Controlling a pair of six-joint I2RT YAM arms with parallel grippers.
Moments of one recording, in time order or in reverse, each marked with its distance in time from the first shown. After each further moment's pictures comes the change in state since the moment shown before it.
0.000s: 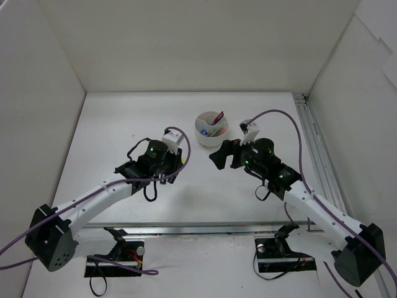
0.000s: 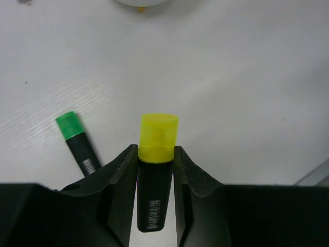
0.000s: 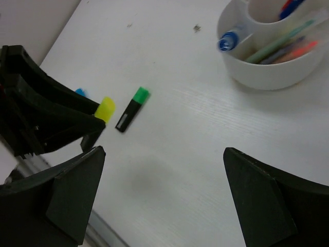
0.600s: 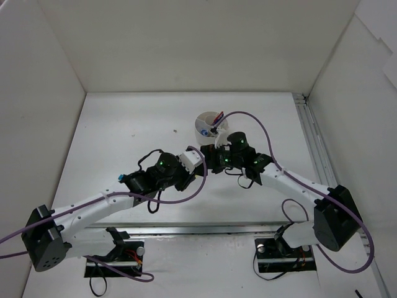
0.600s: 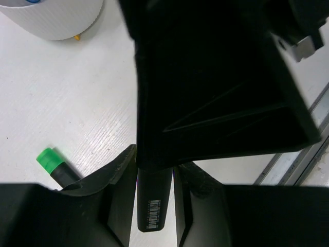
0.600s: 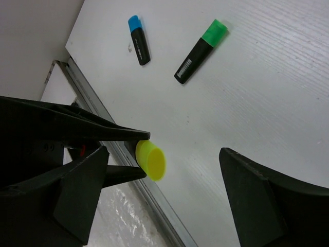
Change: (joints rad) left arm -0.222 -0.057 -0.031 0.037 0.060 0.276; right arm 0.064 0.336 0.130 0.005 -0.388 0.093
